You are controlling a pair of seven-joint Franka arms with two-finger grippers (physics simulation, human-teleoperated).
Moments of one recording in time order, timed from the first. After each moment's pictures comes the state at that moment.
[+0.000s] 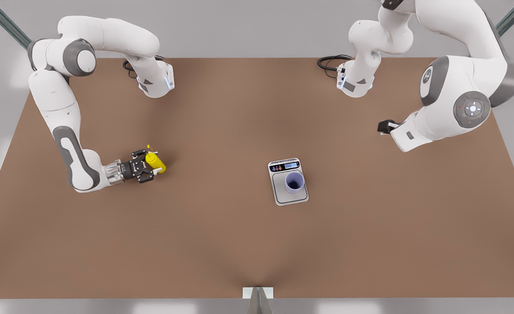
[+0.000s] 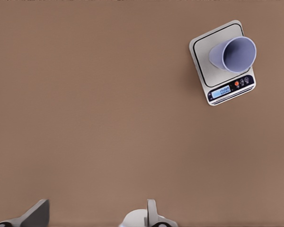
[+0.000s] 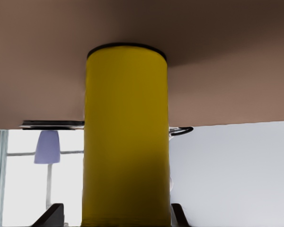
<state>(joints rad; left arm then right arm) -0.28 0.17 0.13 -1.41 -0.02 1.26 0.11 -0.46 0.78 0.23 -1.88 0.86 1.48 0.48</state>
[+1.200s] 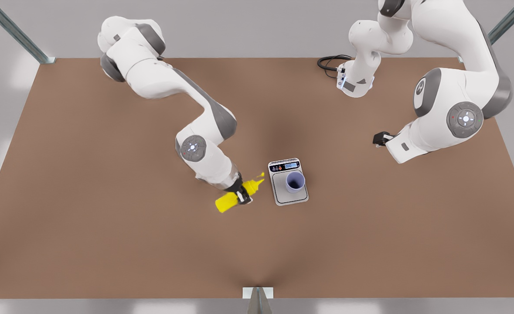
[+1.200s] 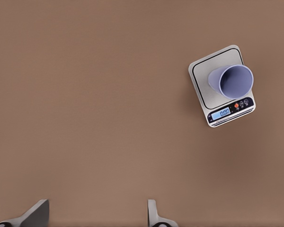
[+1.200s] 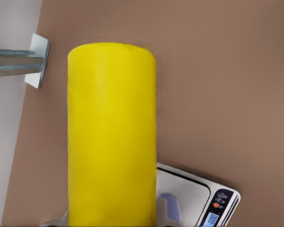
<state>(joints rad) -0.28 0.23 0.13 -1.37 -0.02 1.34 0.09 0.42 0.78 0.28 -1.04 0.00 2.15 1.71</state>
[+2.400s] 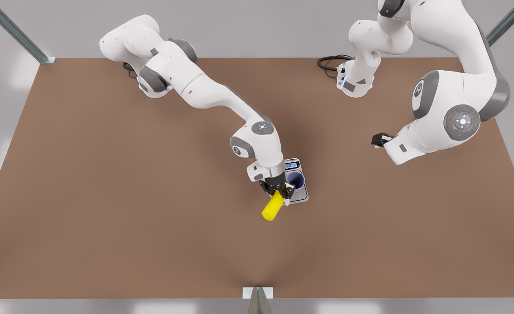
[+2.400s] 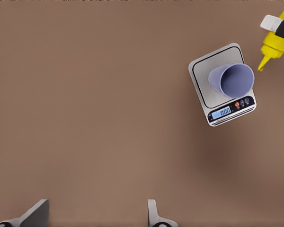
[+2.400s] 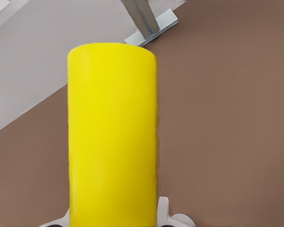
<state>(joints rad) -0.29 0.24 0.13 -1.37 -0.02 1.34 0.09 0.73 1.03 0.11 -0.93 -0.42 2.47 1.48</state>
